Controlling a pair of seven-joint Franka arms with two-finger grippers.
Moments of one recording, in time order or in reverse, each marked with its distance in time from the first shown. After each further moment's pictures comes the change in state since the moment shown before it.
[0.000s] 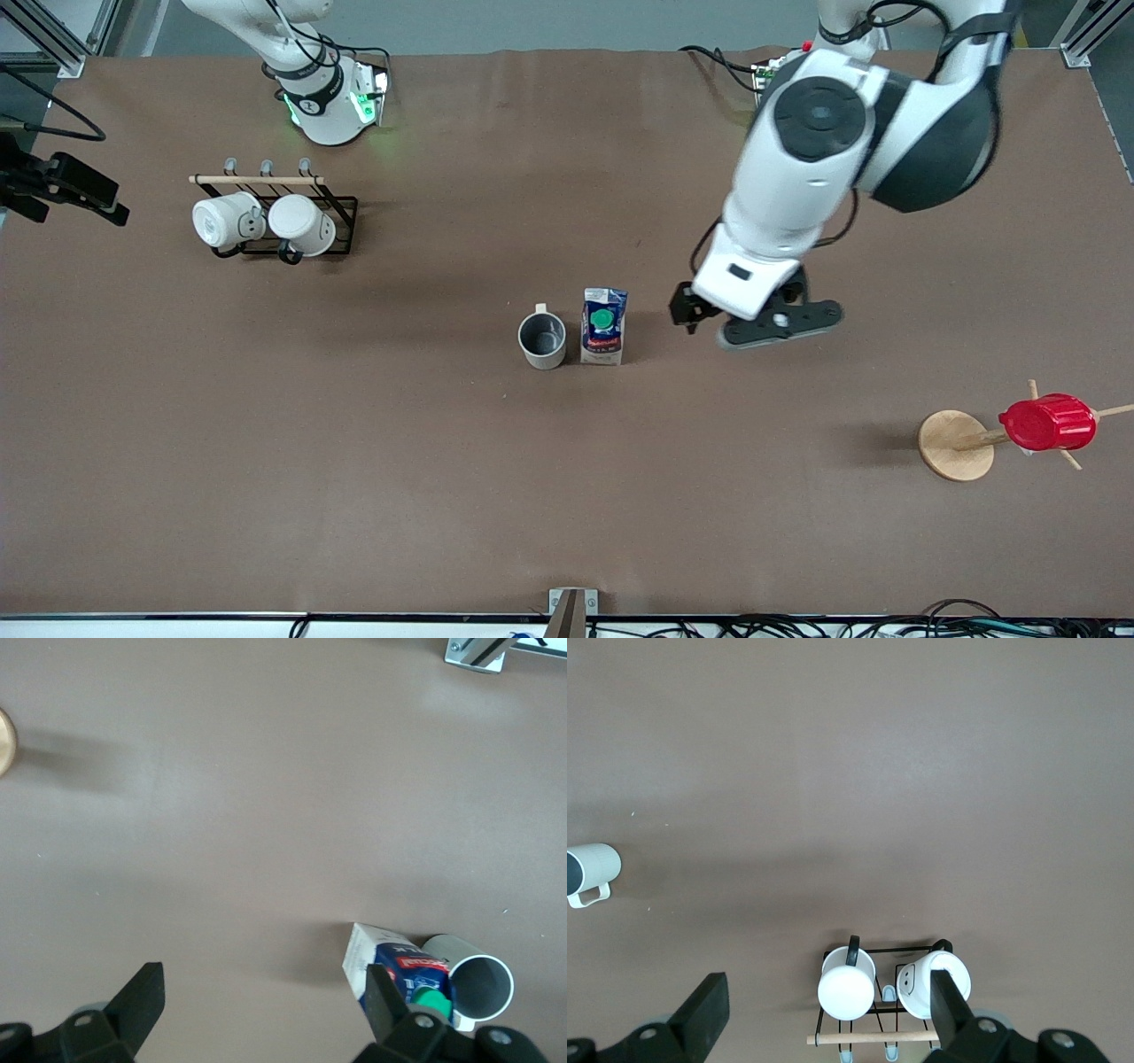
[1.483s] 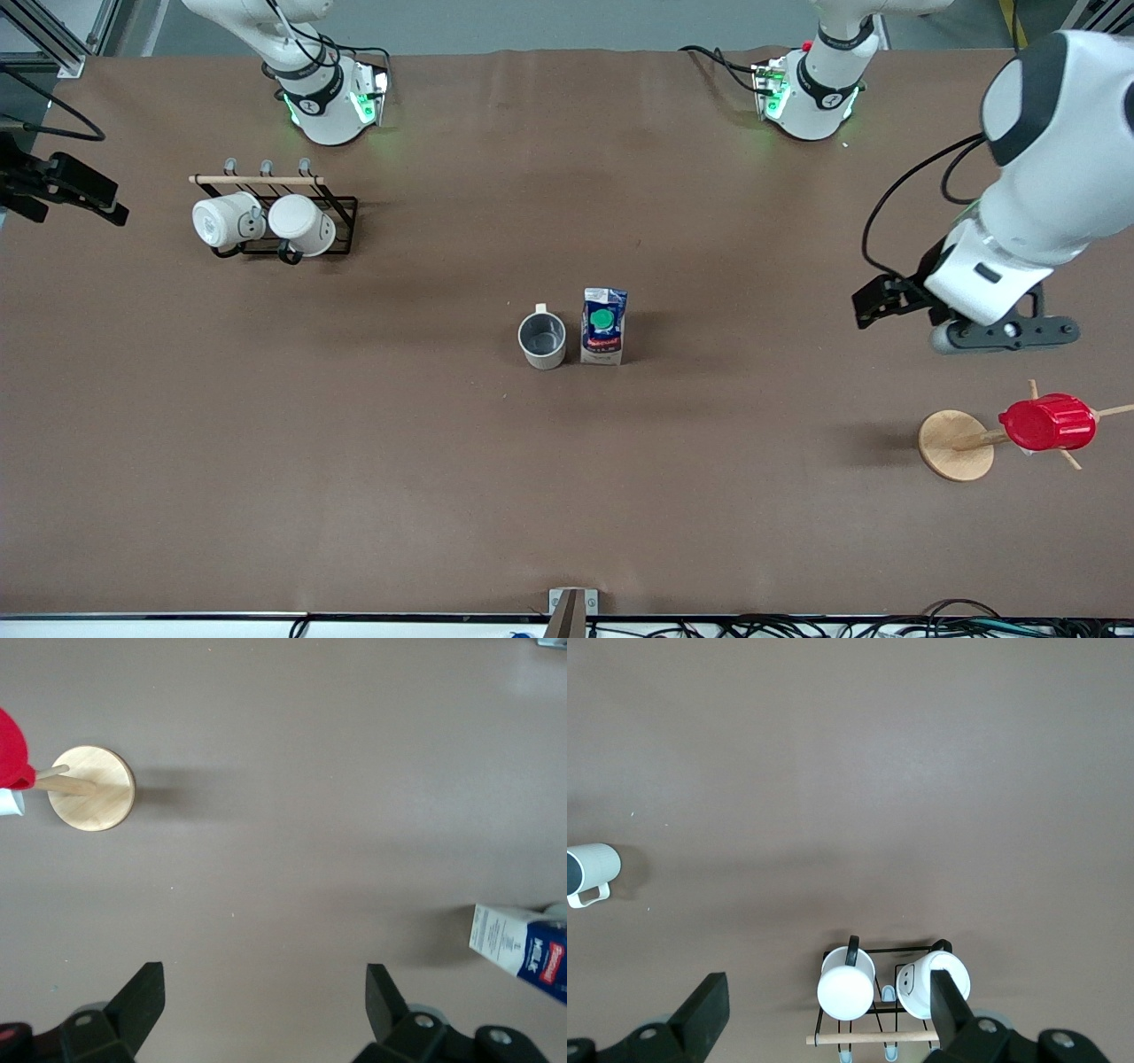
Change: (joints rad) left arm 0.331 -0.205 -0.001 -0.201 -0.102 -0.020 0.498; right arm 0.000 0.000 -0.002 0.000 0.000 0.000 -0.002
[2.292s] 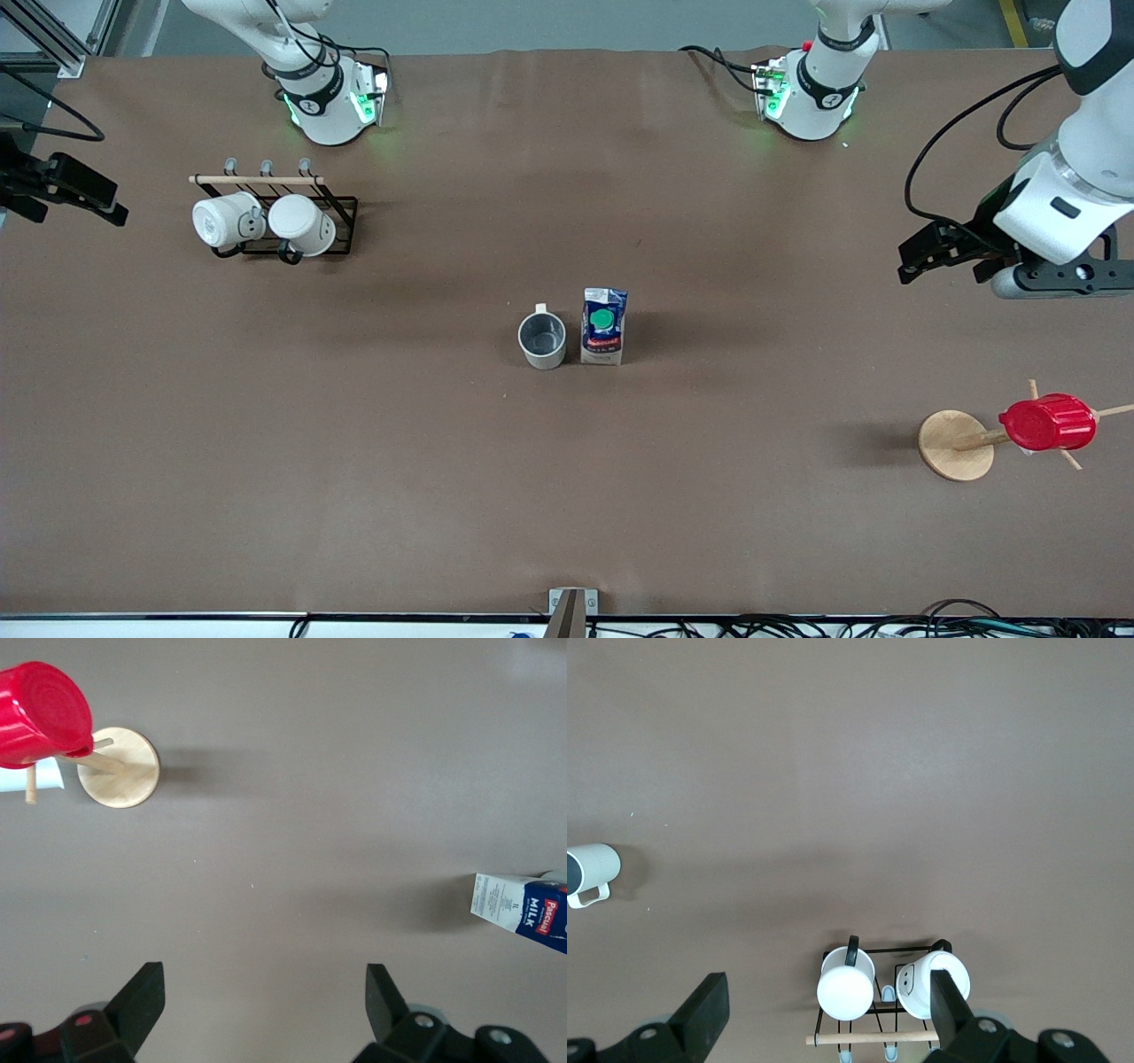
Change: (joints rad) left arm 0.009 -0.094 0.044 -0.018 -0.026 -0.085 0.044; right arm 0.000 0.000 -0.001 0.000 0.000 0.000 0.000
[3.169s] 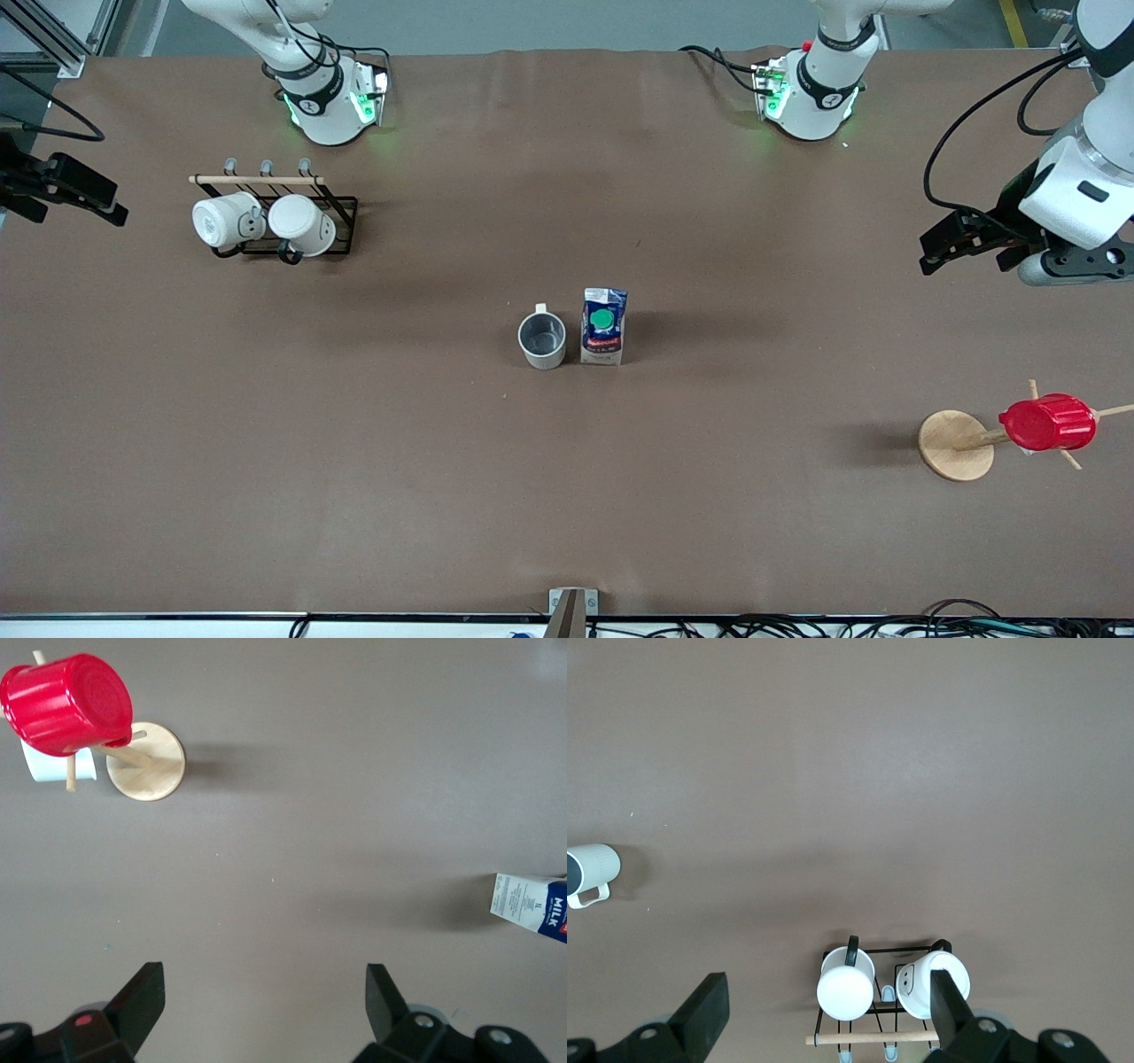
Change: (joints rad) left arm -0.048 -0.058 0.066 -0.056 0.025 -0.001 0.002; right arm 0.000 0.000 -0.001 0.000 0.000 0.000 0.000
